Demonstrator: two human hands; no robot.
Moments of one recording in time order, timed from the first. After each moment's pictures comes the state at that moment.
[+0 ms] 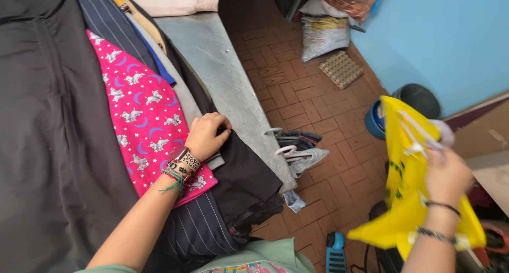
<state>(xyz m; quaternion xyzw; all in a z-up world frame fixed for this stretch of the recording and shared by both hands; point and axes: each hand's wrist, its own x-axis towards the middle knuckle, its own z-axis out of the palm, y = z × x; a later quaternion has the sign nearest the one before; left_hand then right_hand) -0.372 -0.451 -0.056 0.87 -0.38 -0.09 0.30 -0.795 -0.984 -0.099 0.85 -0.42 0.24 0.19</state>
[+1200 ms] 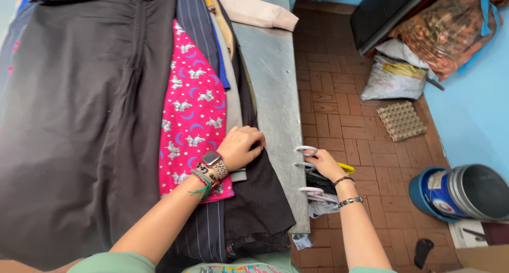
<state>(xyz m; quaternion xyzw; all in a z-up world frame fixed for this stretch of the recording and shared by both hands) -0.372 -0.455 -0.066 0.87 -0.37 -0.04 0.31 -0.427 -0.807 -0.204 0.88 0.01 -0.08 -0.46</state>
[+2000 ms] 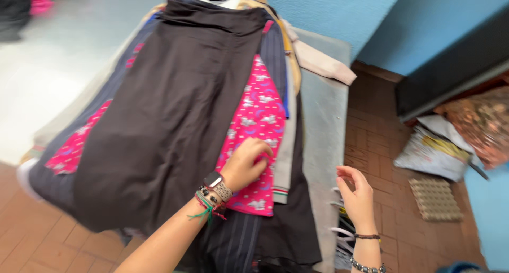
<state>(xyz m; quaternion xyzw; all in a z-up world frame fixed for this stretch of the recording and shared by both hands) -0.419 -0.347 -0.015 0.80 -0.31 0.17 0.48 -0.455 -0.671 -0.019 0.88 -0.02 0.12 -0.45</state>
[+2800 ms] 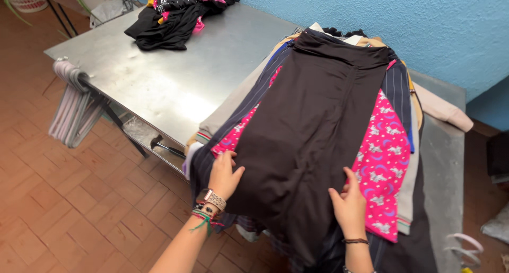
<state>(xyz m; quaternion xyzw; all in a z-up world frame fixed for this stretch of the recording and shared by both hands) -0.551 0.010 -0.101 0.90 0.15 0.22 0.36 -0.497 -0.339 -0.040 0.92 -0.01 0.05 -0.39</state>
